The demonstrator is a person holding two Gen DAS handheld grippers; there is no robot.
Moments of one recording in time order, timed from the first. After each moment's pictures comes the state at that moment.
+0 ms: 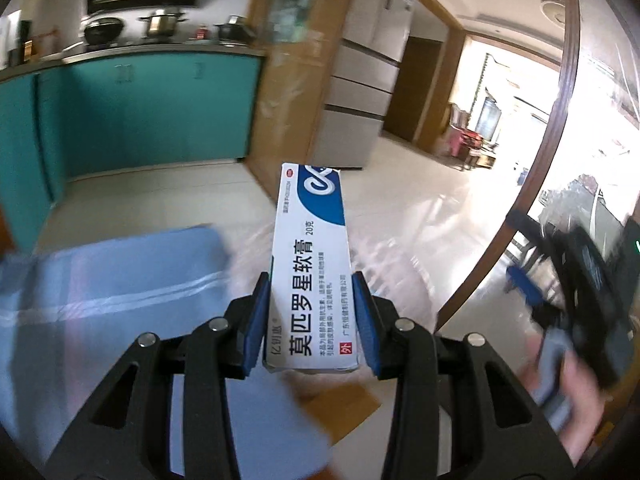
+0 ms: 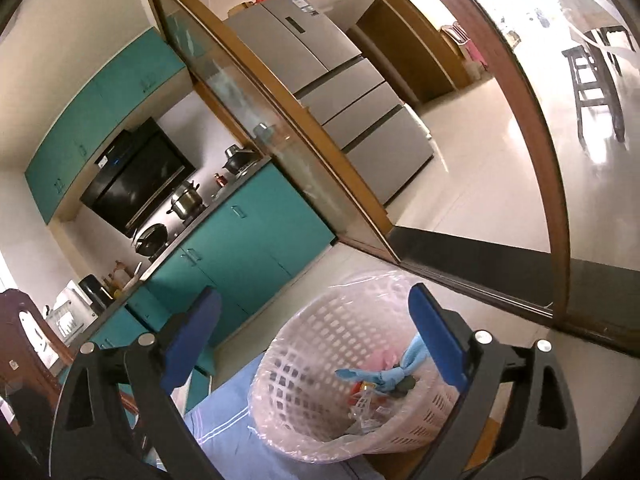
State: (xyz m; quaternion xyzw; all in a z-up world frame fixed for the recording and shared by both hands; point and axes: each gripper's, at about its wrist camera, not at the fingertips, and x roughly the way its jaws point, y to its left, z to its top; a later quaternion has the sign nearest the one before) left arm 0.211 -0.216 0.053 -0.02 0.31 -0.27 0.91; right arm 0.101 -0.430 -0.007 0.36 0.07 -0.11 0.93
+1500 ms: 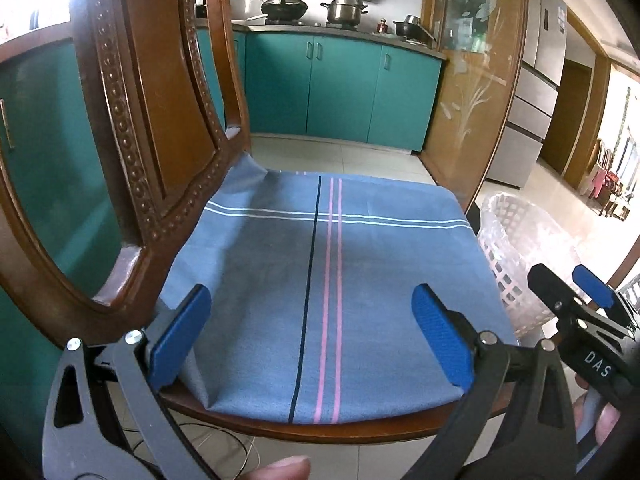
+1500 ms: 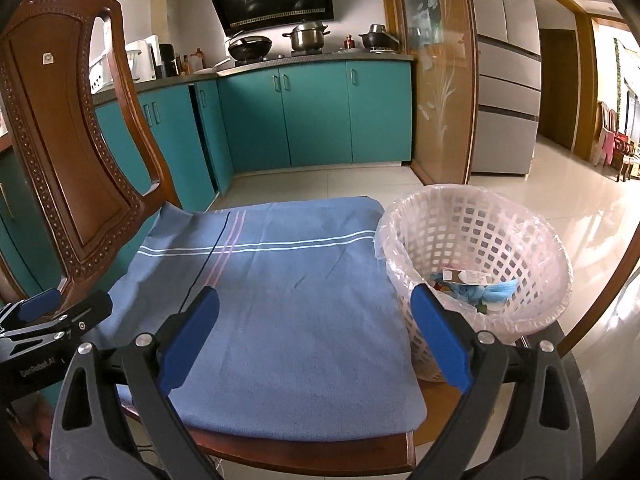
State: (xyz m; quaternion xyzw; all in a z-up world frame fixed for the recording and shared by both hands) left arm 0.116 0.003 0.011 -0.05 0.34 0.04 0.94; right arm 0.129 -0.196 -0.022 0.04 0.26 0.04 0.96
